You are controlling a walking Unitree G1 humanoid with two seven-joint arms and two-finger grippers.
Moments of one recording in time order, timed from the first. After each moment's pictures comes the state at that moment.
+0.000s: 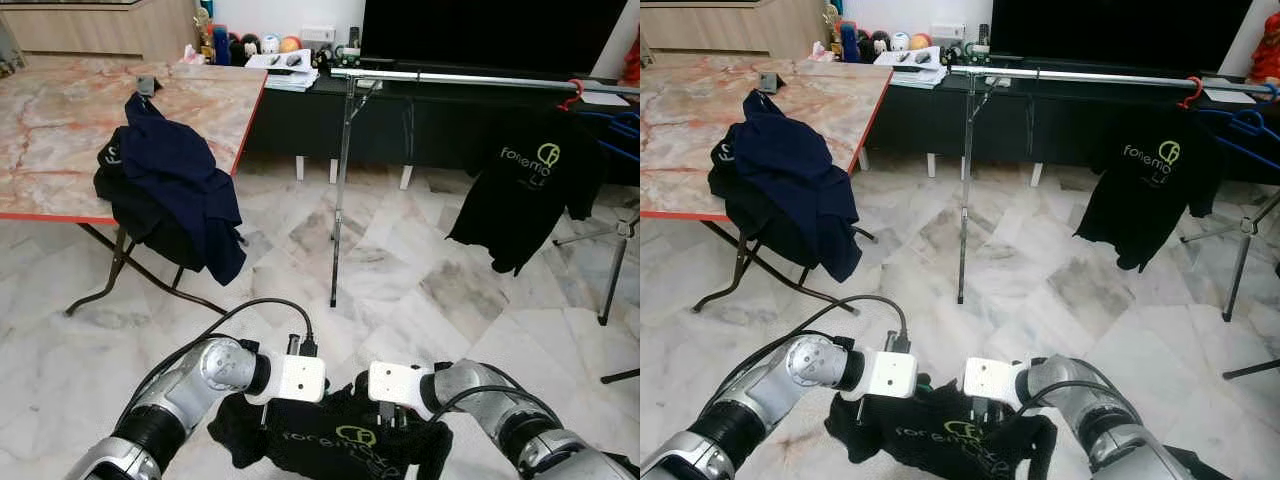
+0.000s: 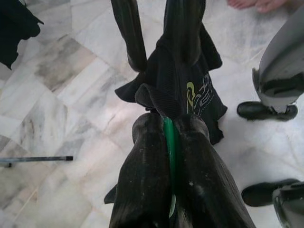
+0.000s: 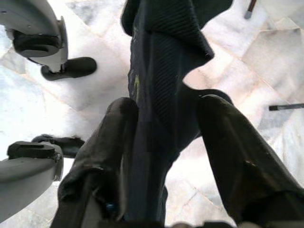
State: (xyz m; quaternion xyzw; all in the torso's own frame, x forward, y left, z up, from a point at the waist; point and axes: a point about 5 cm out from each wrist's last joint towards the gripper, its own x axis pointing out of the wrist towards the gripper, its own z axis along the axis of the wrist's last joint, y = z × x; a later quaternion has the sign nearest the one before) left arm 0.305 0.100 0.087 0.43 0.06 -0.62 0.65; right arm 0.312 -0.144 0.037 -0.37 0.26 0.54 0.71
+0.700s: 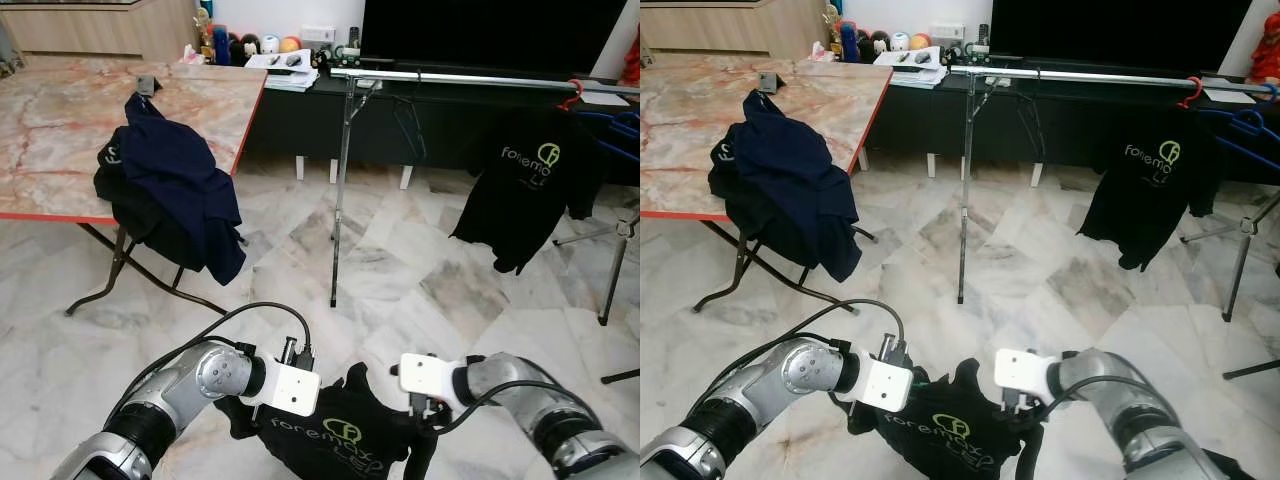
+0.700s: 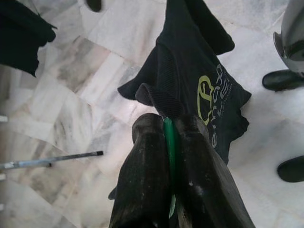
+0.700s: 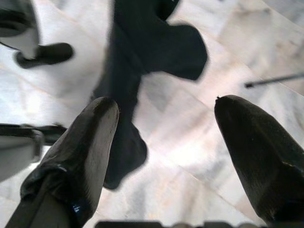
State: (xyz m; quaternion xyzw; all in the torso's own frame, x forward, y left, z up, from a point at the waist) left arm 0.304 0.106 0.084 0.51 0.01 -0.60 0.62; right arm 0.318 -0.193 0.053 -0.39 0.26 0.49 0.74
